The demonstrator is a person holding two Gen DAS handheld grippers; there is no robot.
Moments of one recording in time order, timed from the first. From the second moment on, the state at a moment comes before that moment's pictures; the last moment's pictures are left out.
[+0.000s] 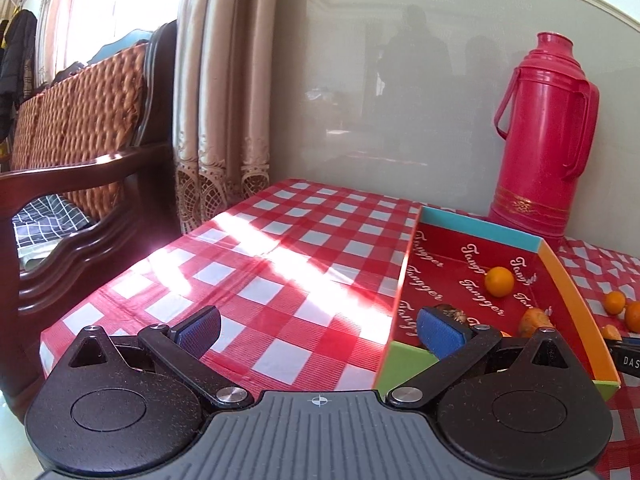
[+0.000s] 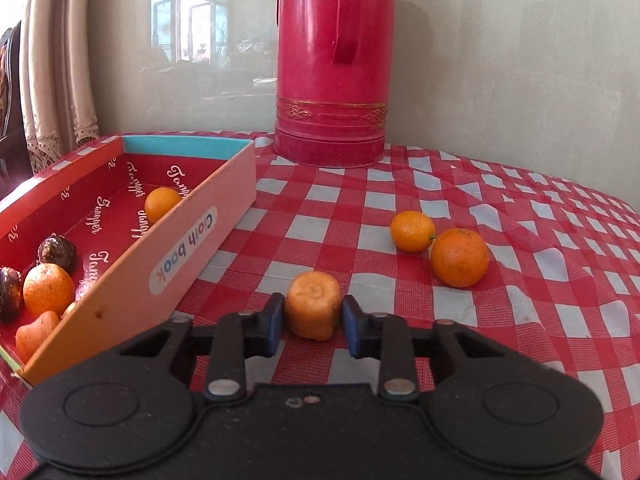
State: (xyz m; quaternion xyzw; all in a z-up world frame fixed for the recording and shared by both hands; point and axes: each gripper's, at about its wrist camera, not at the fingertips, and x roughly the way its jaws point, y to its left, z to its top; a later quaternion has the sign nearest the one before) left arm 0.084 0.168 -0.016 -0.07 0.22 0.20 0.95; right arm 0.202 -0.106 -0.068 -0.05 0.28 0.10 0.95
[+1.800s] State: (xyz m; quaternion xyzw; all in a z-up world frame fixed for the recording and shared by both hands) left arm 0.078 0.156 -0.006 -0.05 0.21 0.20 0.96; right arm 0.152 -0.129 -0.024 -0.01 0.10 0.13 0.99
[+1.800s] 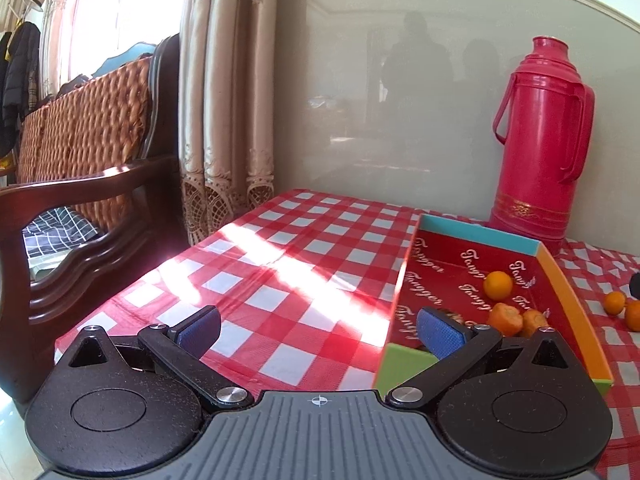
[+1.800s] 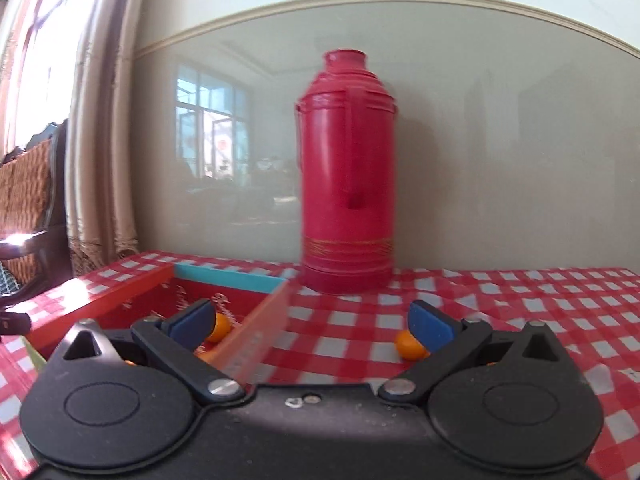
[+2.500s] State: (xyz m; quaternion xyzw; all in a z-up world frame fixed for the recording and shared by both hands) left arm 0.166 -0.040 -0.008 0.01 0.23 0.02 0.97; right arm 0.166 -0.301 -0.041 0.03 0.17 -0.06 0.98
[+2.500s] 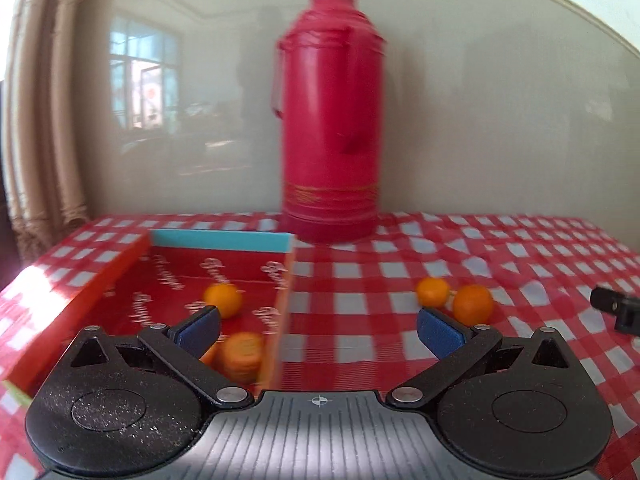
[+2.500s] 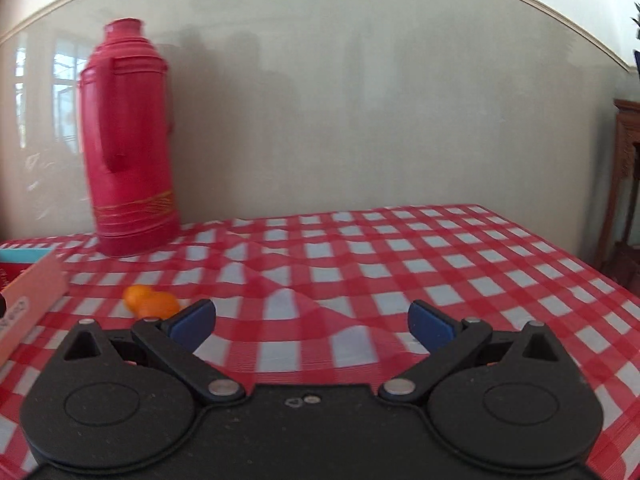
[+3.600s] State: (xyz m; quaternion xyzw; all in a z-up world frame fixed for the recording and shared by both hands) left arm 0.251 -0.159 -0.039 0.06 0.29 -0.07 0.95; right arm 0.187 -0.362 -0.048 0.10 0.19 -0.09 0.97
